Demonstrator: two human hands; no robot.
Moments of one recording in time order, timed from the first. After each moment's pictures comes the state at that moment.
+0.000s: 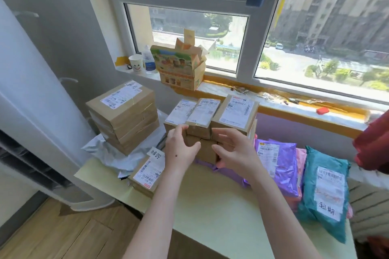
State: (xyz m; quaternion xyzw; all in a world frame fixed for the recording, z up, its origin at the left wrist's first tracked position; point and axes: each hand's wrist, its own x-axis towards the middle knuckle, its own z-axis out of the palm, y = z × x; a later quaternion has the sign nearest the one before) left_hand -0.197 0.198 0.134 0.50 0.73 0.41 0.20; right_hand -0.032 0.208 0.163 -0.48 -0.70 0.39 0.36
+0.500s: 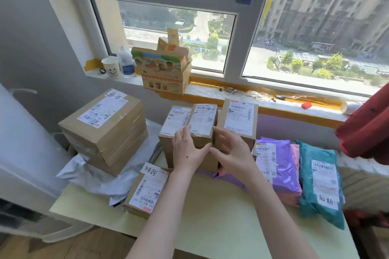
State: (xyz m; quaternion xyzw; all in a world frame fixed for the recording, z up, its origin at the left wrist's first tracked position) left_hand -0.218 0.266 0.095 0.57 0.71 0.35 0.23; right_hand -0.080 0.234 0.150 -0.54 -0.66 0.36 0.37
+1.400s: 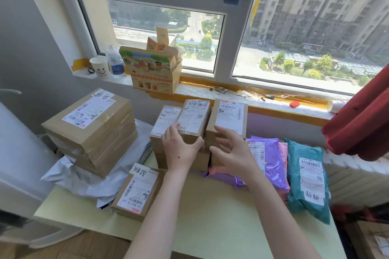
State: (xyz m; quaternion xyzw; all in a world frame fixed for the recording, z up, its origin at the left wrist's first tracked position) left_hand -0.199 0.262 0.103 0.51 0.69 0.48 0.19; right_hand -0.050 0.233 0.150 -0.56 -0.64 0.38 0.37
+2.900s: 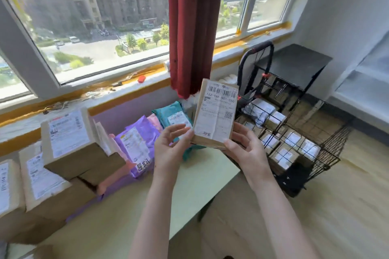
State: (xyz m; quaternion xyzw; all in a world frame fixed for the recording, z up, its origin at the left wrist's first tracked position) left_hand 0.018 0.144 0.154 0.53 0.30 0.34 0.72; right_hand 0.126 -0.001 0.168 -0.66 -0.21 0.23 0.68
